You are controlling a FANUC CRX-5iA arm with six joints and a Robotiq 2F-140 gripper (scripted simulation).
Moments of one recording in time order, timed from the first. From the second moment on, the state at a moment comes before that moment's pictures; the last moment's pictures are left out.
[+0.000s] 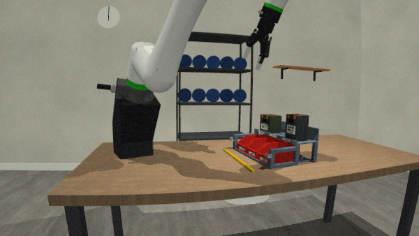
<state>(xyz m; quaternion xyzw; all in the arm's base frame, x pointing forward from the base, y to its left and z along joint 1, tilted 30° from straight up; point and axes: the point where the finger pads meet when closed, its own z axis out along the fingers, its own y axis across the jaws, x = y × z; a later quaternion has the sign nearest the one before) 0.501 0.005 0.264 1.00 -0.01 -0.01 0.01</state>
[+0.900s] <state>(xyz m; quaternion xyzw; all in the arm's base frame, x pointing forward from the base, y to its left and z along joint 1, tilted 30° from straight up) 0.493 -0.031 0.219 0.99 0.11 -0.03 0.04</state>
